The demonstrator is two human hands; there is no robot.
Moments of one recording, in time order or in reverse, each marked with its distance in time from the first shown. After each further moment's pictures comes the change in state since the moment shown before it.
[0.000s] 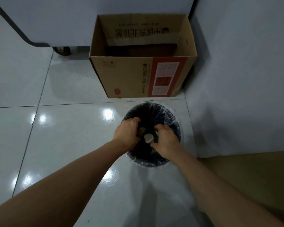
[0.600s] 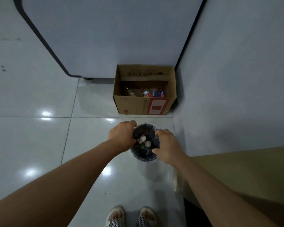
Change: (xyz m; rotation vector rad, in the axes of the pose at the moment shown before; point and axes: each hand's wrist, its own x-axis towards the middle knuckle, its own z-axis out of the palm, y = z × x) left_hand -0.142 0.094 -0.249 0.067 -0.047 -0.054; right_hand -0.159 -0.131 -0.240 -0.049 -0.087 -0.053
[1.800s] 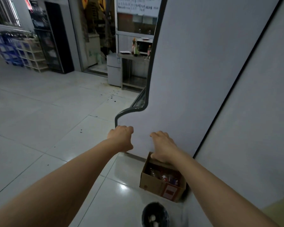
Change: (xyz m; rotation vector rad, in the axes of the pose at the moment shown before) left_hand -0.271 0.049 -0.410 0.135 0.437 -0.249; right_hand -0.195 -0.296 -0.344 -0.463 0.163 -0.528
